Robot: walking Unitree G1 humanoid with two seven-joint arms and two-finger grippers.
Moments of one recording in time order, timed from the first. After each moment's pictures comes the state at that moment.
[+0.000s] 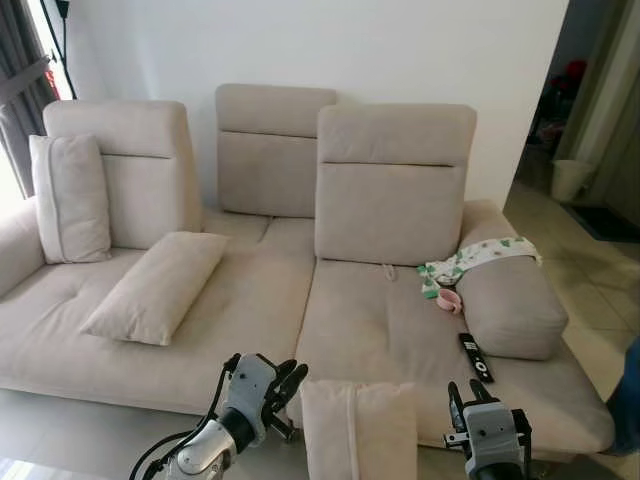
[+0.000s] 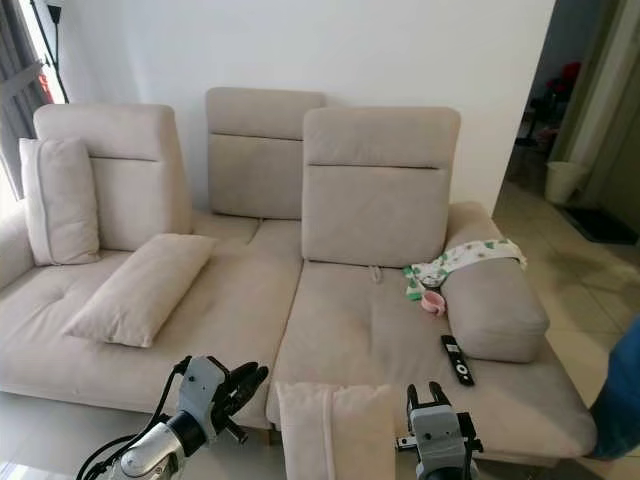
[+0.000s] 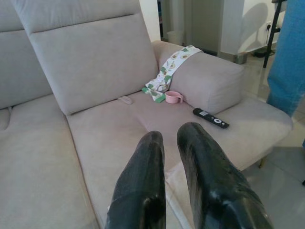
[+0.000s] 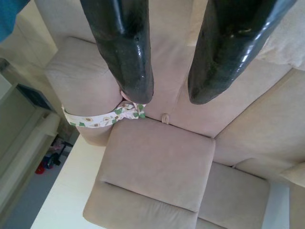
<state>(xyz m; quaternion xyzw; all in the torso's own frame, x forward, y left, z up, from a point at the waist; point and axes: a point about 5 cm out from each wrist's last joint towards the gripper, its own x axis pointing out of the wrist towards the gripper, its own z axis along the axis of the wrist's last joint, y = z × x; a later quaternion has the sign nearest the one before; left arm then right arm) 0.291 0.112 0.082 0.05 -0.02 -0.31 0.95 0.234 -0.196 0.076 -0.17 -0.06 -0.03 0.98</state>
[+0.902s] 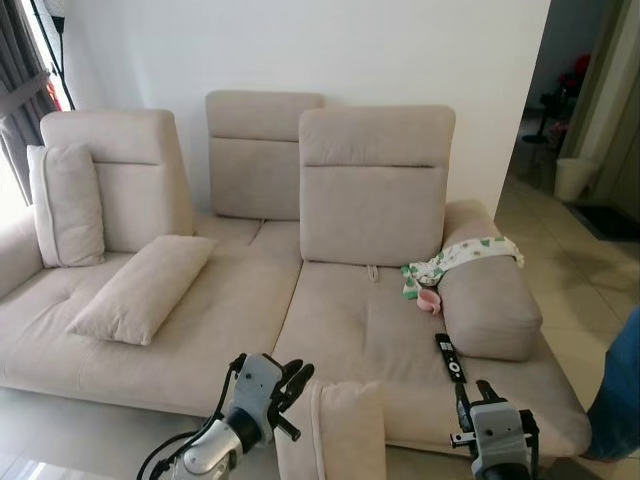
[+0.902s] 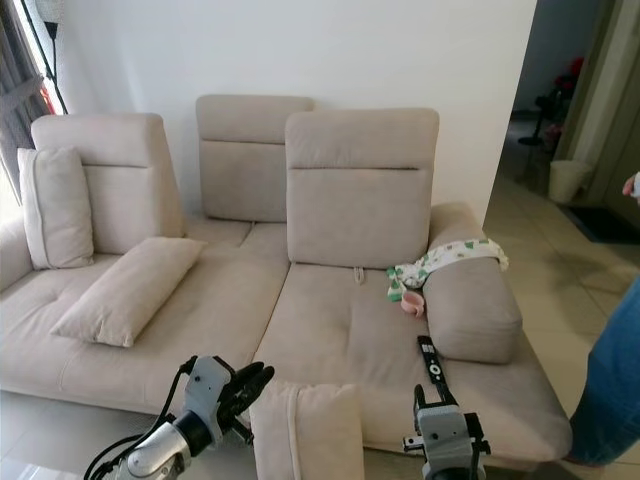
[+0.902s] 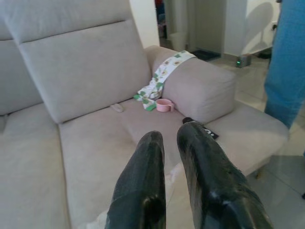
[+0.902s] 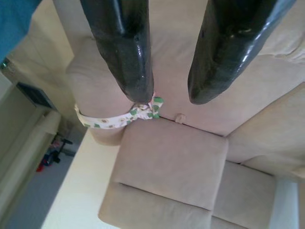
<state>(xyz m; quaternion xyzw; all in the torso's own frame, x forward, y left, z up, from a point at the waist) 0.292 0.110 0.083 0.05 -0.02 -0.31 0.95 0.235 -0.198 0.078 -0.17 -0.06 -0.03 0.98</state>
